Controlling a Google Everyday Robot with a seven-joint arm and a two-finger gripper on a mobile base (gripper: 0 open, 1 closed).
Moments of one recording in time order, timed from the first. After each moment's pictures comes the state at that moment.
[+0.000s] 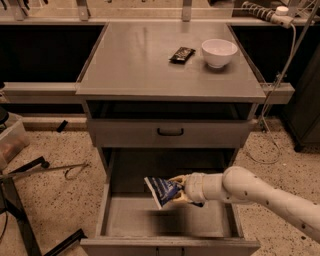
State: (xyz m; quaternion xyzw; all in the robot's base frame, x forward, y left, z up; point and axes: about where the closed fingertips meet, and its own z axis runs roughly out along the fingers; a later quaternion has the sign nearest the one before) arm 0.534 -0.052 0.521 -0.63 0.62 0.17 0.43
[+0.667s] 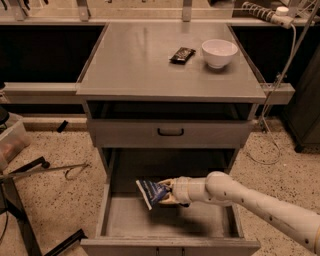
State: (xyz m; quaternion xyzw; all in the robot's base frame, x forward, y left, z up) arm 0.568 -0.013 0.444 -0.63 0.61 0.19 0.45
